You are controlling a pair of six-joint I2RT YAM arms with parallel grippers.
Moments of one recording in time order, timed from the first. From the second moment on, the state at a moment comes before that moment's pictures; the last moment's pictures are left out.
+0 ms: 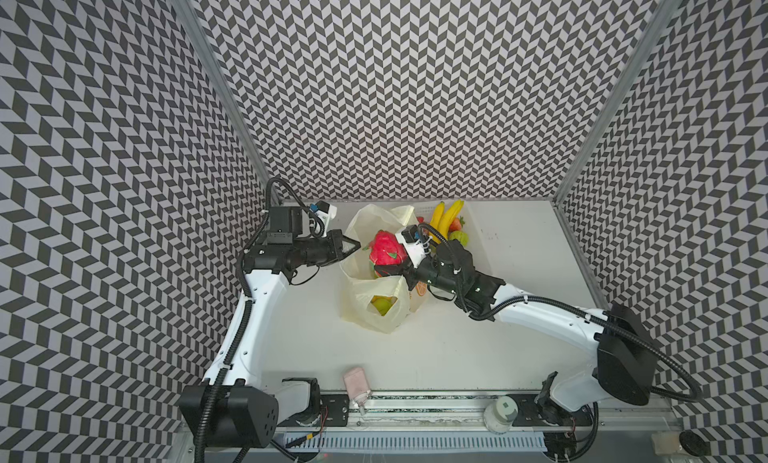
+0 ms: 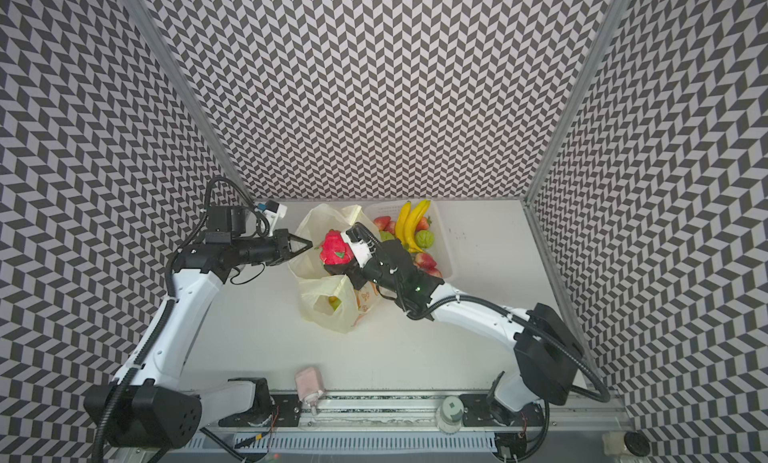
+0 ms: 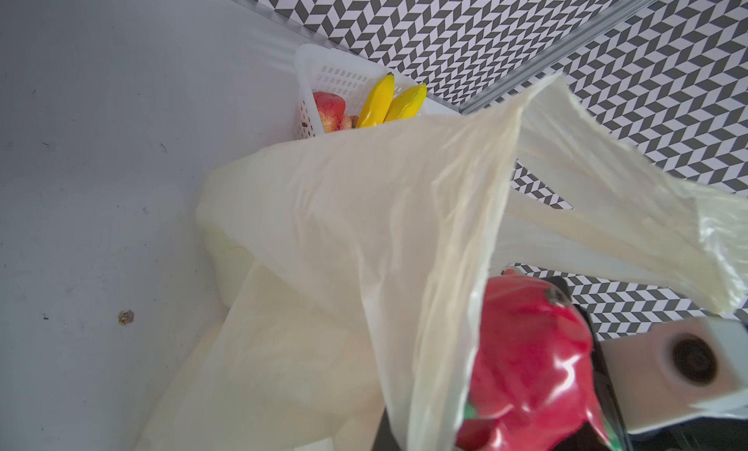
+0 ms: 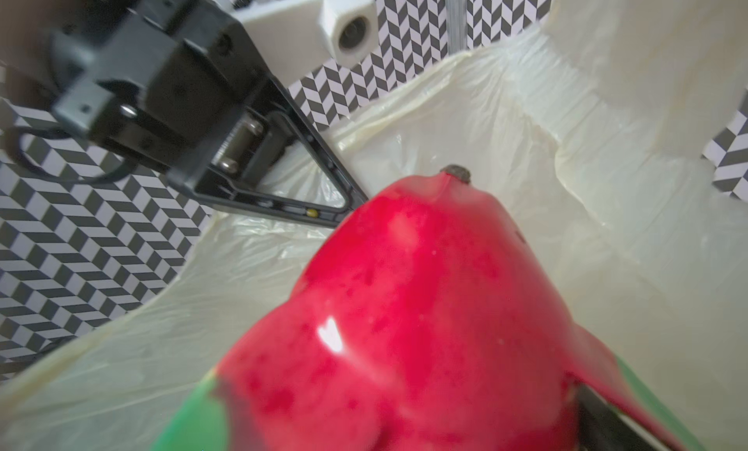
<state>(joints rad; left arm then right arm) -0.03 1.23 1.27 -0.79 0.80 -0.36 0.90 1.54 1.08 0.27 -0.12 0.14</state>
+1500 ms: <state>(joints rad) -0.03 1.22 1.27 -0.78 0.79 -0.36 0.90 1.67 1.18 0.19 -0.09 0.17</state>
